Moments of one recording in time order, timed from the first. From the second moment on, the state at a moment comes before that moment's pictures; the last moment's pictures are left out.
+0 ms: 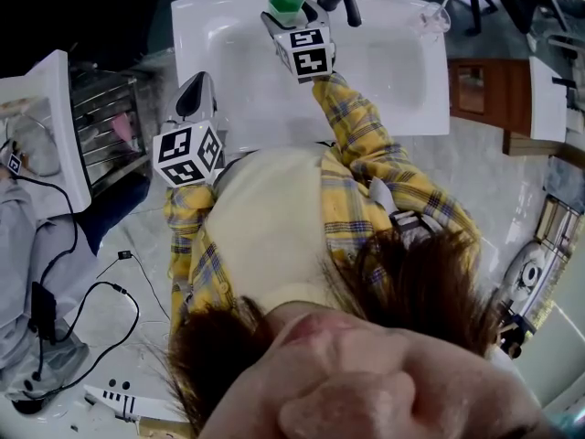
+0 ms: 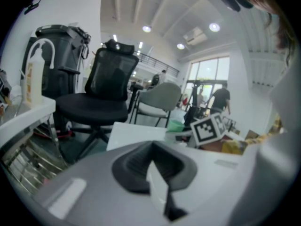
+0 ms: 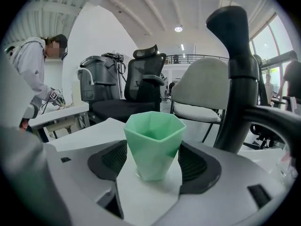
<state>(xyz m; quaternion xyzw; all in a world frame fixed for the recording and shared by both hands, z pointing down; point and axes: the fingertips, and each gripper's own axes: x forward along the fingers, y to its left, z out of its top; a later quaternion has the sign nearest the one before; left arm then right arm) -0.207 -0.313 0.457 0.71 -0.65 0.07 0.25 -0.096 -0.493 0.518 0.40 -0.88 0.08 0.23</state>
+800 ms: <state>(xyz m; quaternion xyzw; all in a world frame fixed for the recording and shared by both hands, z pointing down) -0.179 -0.307 0.450 0.75 -0.62 0.07 0.23 -0.059 -0.446 0.506 0.41 -0.88 0.12 0.22</state>
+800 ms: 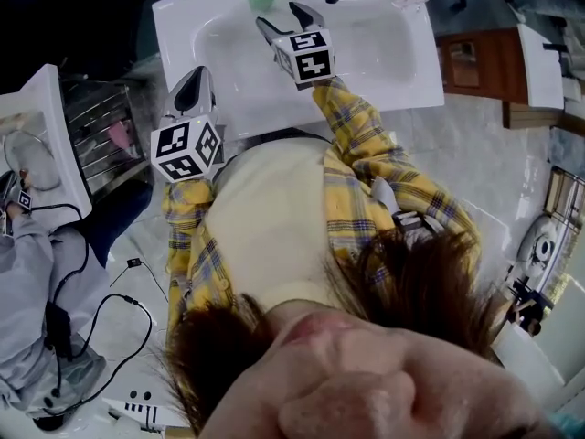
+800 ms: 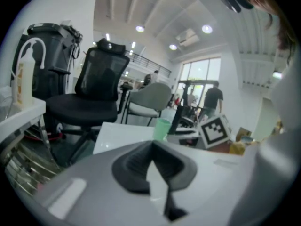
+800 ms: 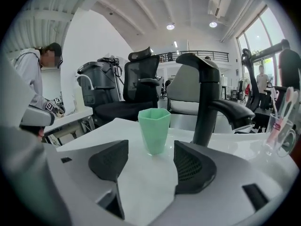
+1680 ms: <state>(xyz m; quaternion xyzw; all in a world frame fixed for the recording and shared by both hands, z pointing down) -0.151 -0.301 0.437 0.78 -0.58 0.06 0.22 -0.023 -0.374 0.431 0.43 -0.88 0.14 0.13</state>
